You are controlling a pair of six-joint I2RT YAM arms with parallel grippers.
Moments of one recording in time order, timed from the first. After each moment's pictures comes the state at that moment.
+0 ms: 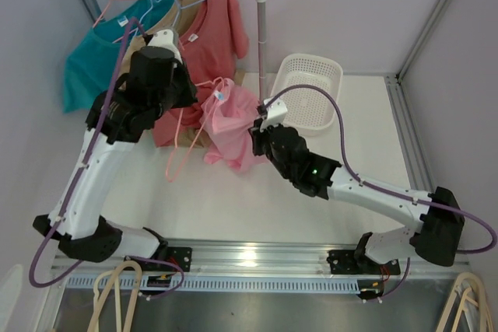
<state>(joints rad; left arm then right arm) -0.55 1.39 1.94 -1.06 -0.36 -0.46 1.05 1.32 1.04 0.10 0.51 0.21</state>
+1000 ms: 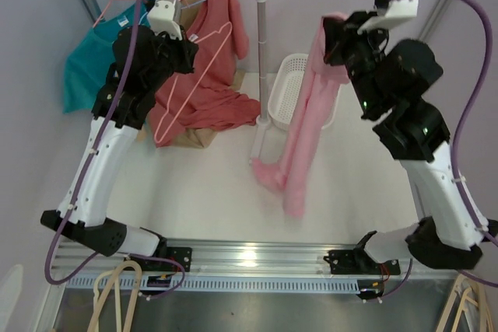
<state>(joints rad) -0.38 1.38 1.85 -0.57 -0.02 -0.08 0.80 1.31 1.98 -0.40 0.52 0.06</state>
